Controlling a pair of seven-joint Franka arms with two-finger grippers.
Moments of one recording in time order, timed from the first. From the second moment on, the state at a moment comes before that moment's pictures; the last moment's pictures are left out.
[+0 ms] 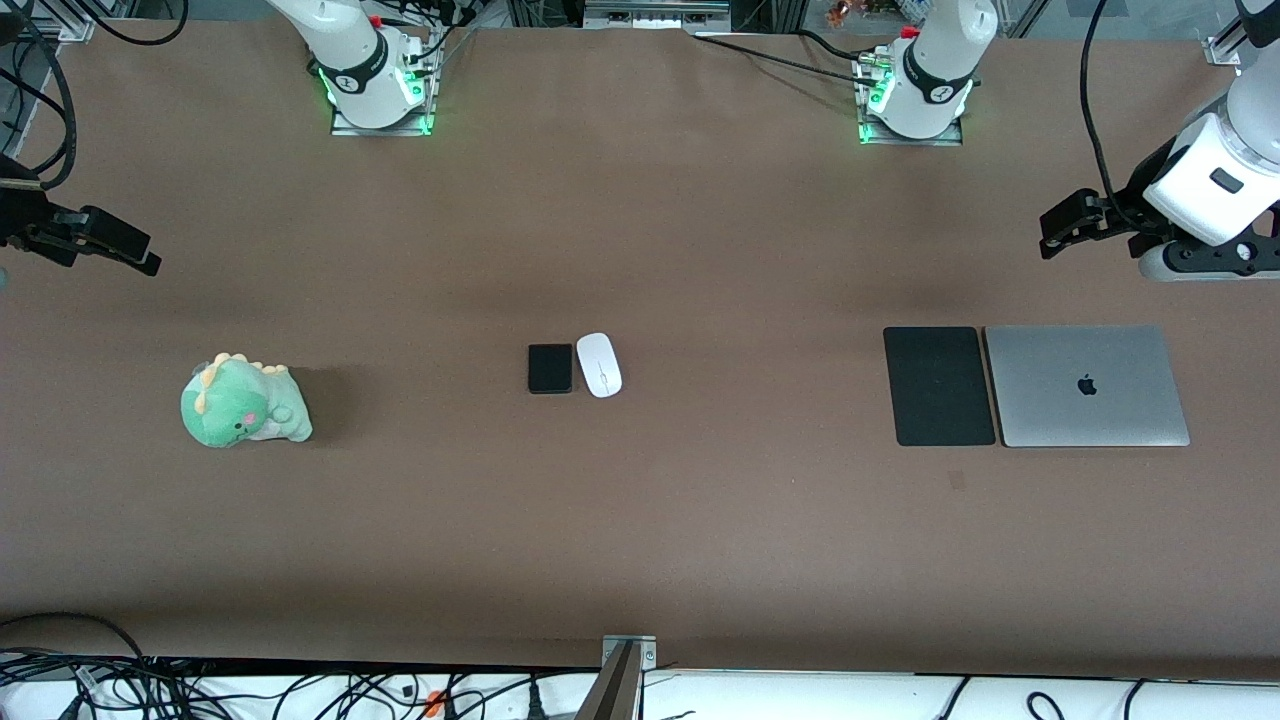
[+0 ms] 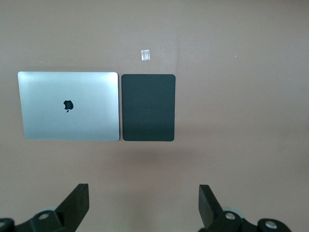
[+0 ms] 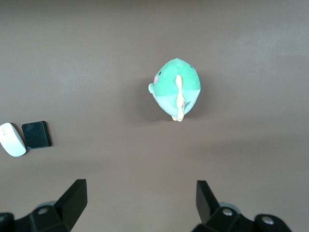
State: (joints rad) left arm -0.08 0.02 -0.01 -1.58 0.01 1.53 -0.13; right arm -0.01 0.06 -0.03 -1.55 0.03 1.60 0.08
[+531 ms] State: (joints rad) left arm -0.08 0.02 -0.01 -1.57 0.01 1.53 -0.13; right arm -0.01 0.05 -0.03 -1.55 0.03 1.60 0.08
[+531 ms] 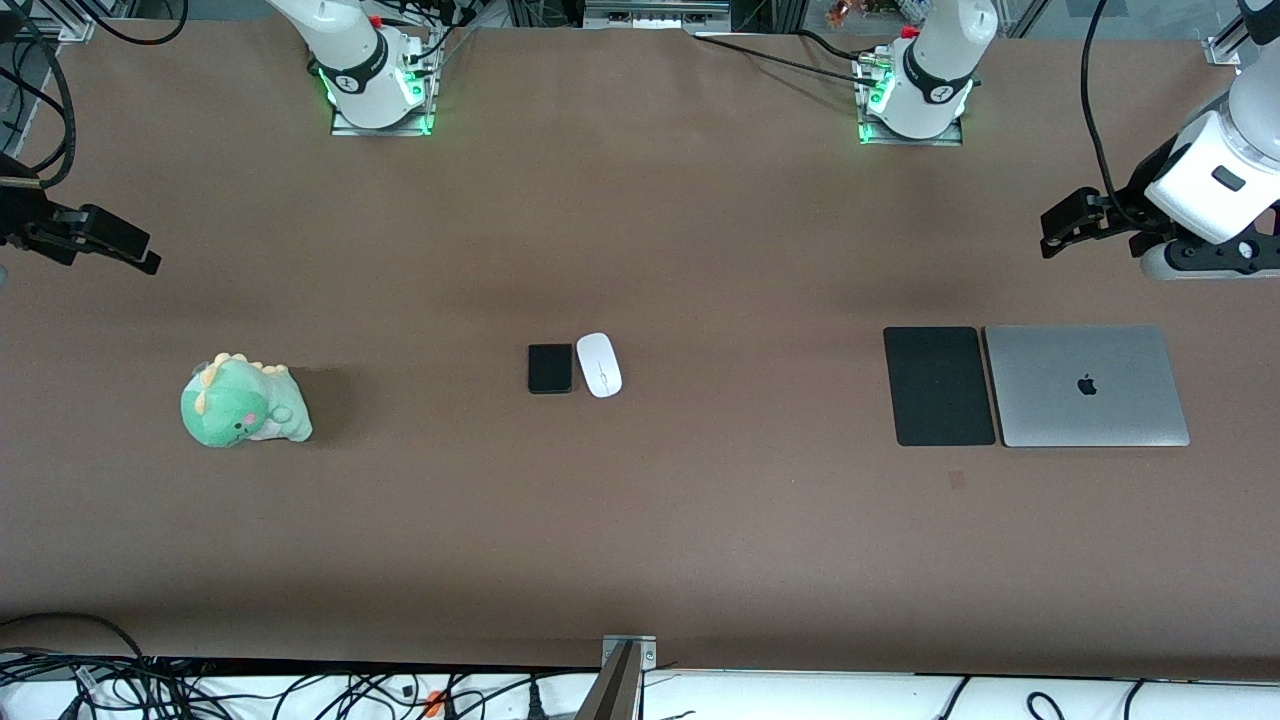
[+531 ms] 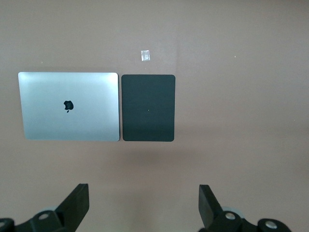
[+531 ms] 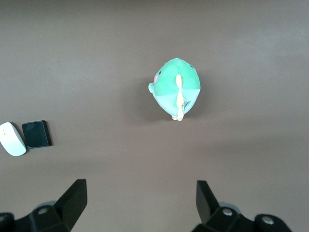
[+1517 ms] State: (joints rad) left arm -0.08 0.02 -0.01 -1.57 0.01 1.53 -0.13; right arm -0.01 0.05 -0.03 -1.55 0.03 1.55 0.08
